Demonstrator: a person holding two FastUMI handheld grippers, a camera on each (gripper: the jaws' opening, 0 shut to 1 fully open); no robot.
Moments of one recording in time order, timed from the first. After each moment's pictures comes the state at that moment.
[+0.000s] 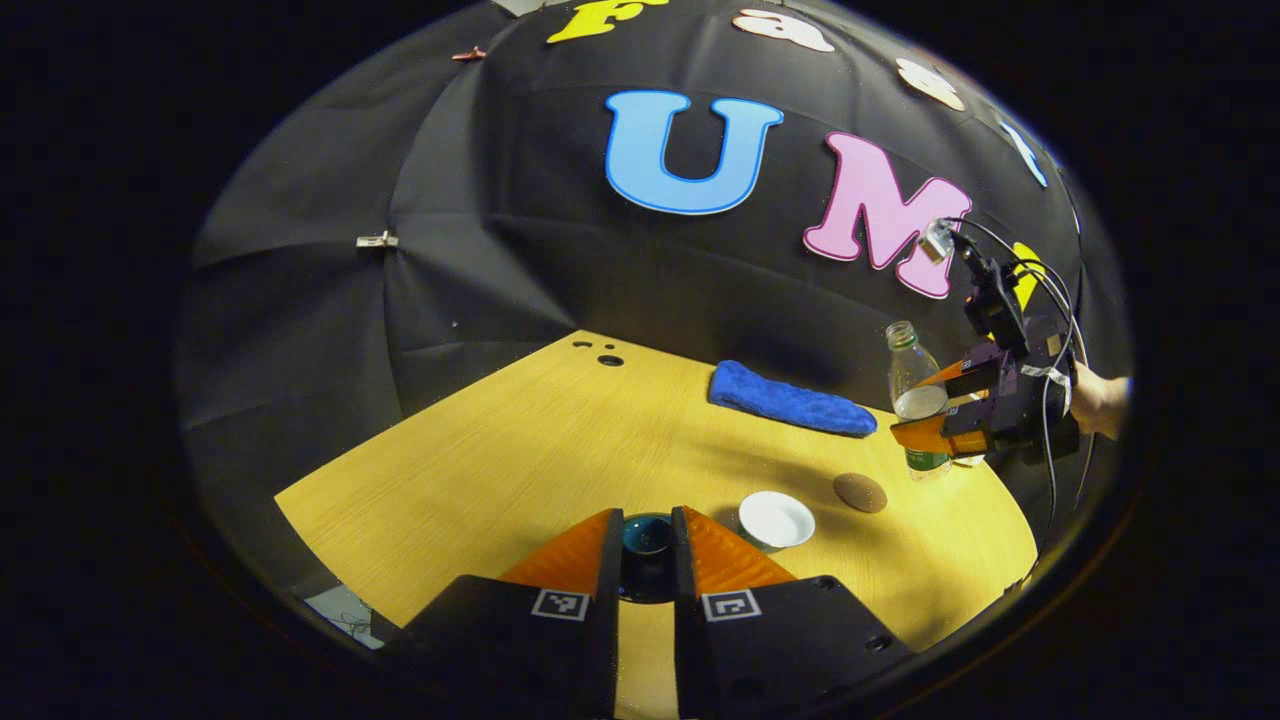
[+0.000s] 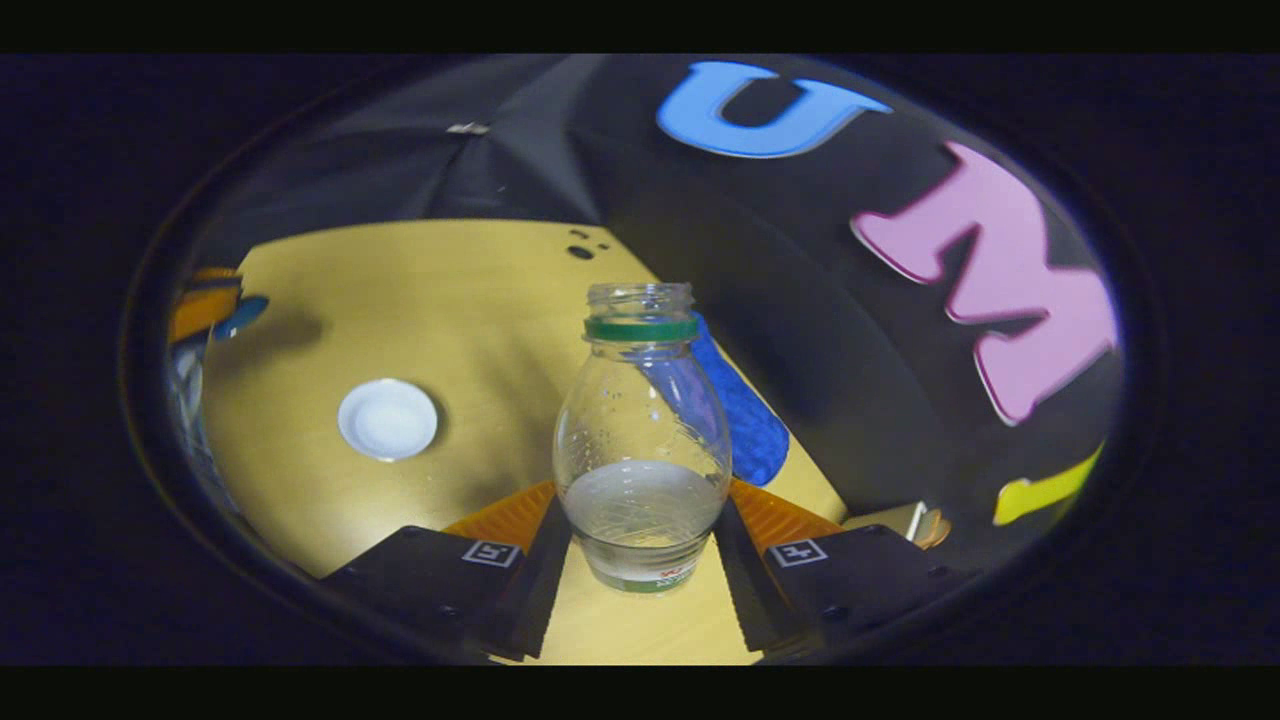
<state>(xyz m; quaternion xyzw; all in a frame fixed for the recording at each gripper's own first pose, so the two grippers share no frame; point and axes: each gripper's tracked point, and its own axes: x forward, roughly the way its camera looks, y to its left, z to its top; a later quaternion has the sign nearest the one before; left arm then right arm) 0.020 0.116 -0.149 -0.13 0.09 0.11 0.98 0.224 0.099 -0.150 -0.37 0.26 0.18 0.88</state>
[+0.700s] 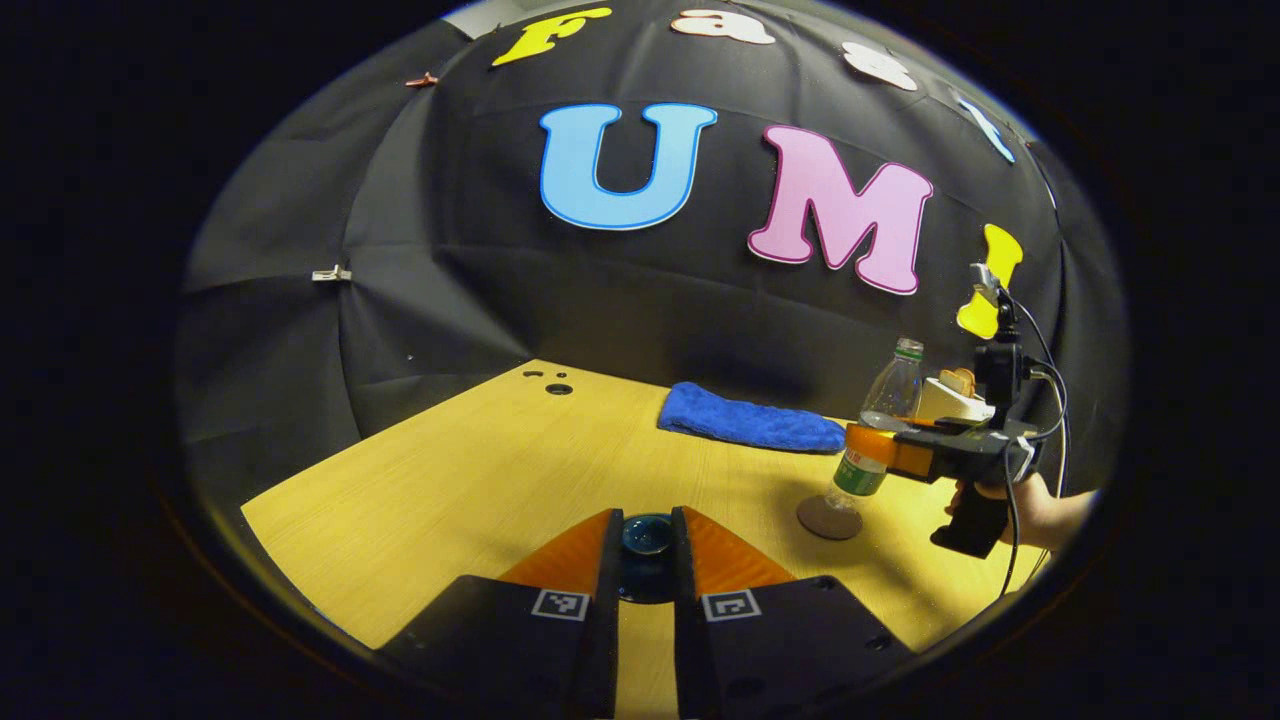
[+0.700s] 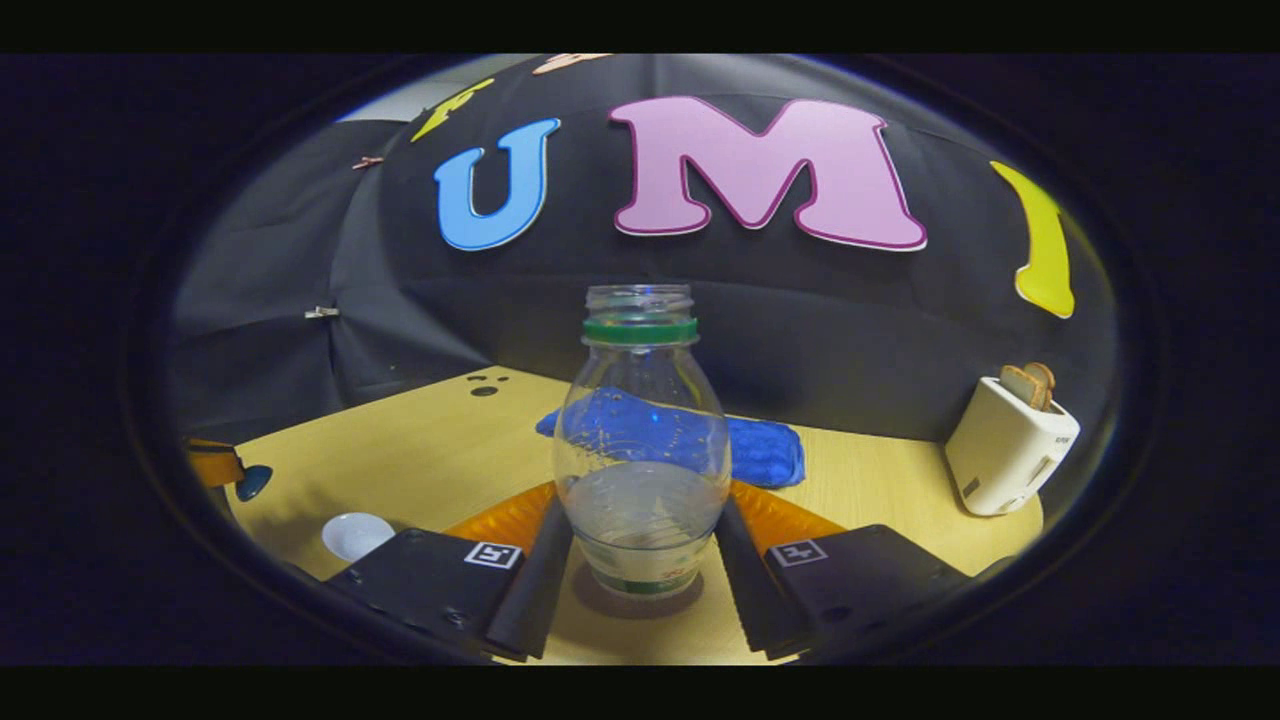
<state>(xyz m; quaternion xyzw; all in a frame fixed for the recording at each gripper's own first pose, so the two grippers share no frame) 0.076 0.053 -0.133 -0.10 0.04 0.09 0.99 0.263 0.056 -0.166 -0.08 0.10 0.14 0.98</state>
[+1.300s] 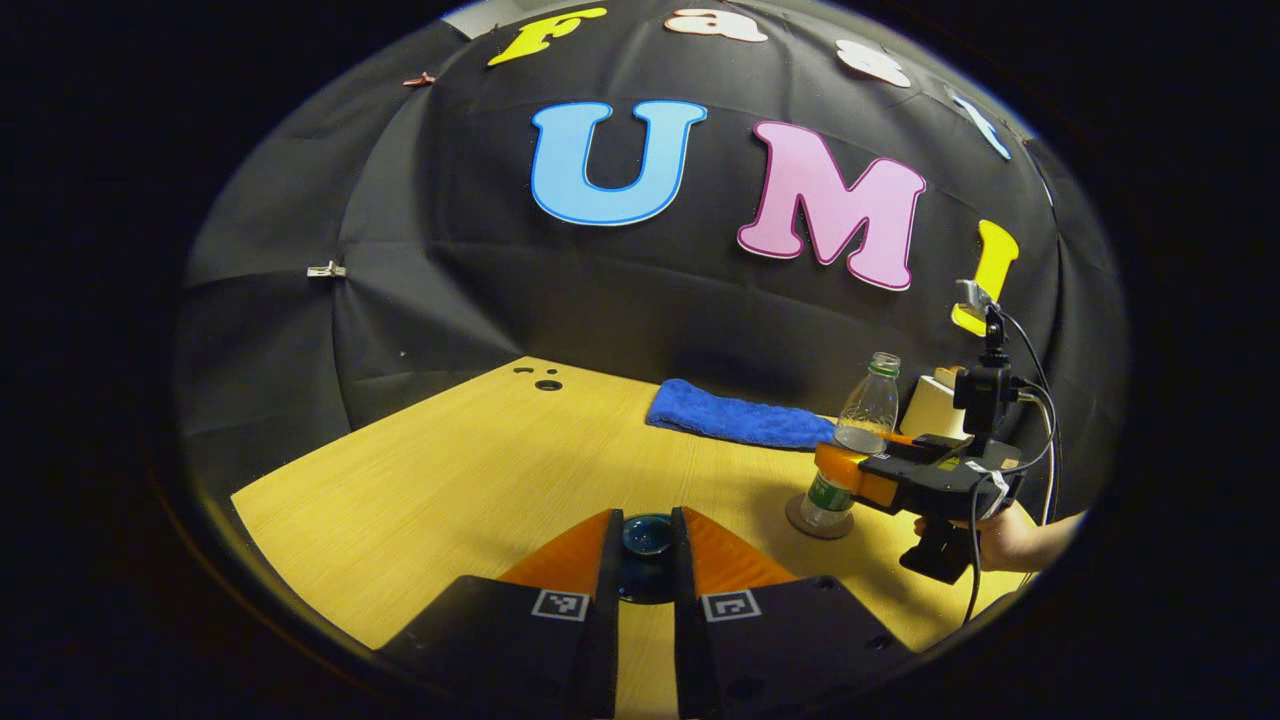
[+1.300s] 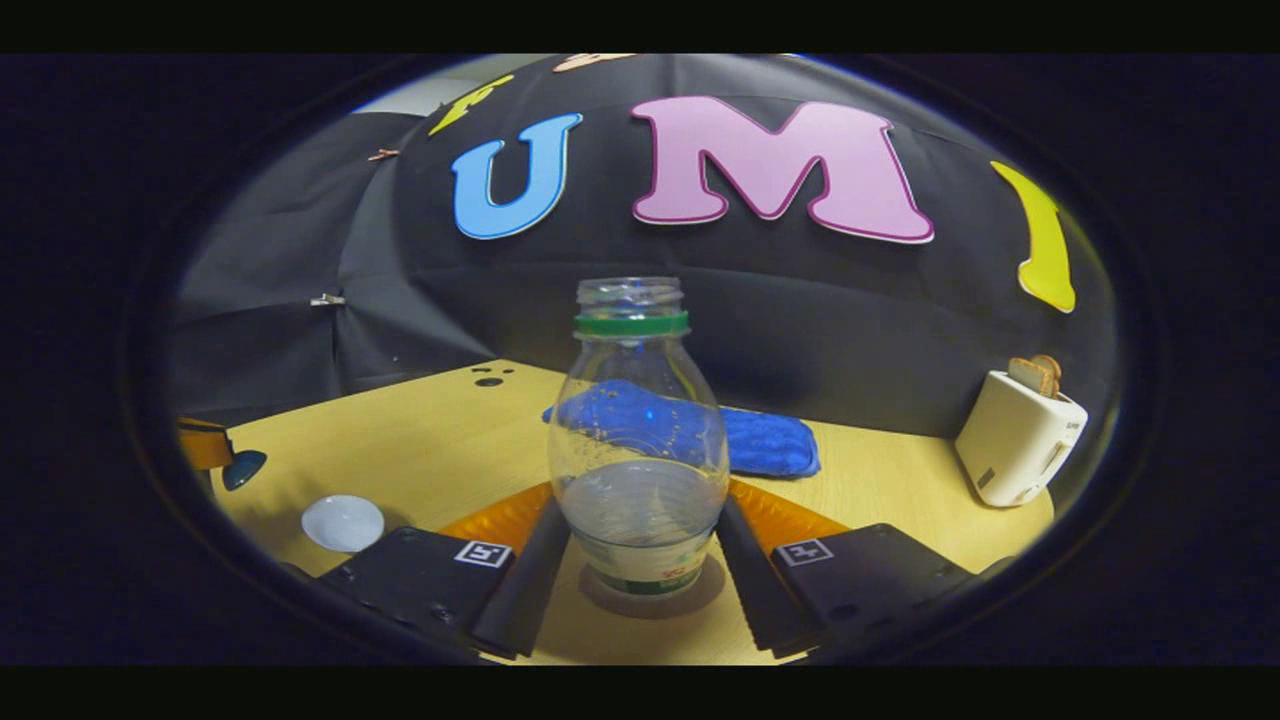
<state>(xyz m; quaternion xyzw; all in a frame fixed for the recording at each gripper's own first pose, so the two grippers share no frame) 0.079 0.039 -0.142 -0.11 0.05 0.09 0.99 0.263 0.063 -0.194 -0.09 0.11 0.15 0.98</state>
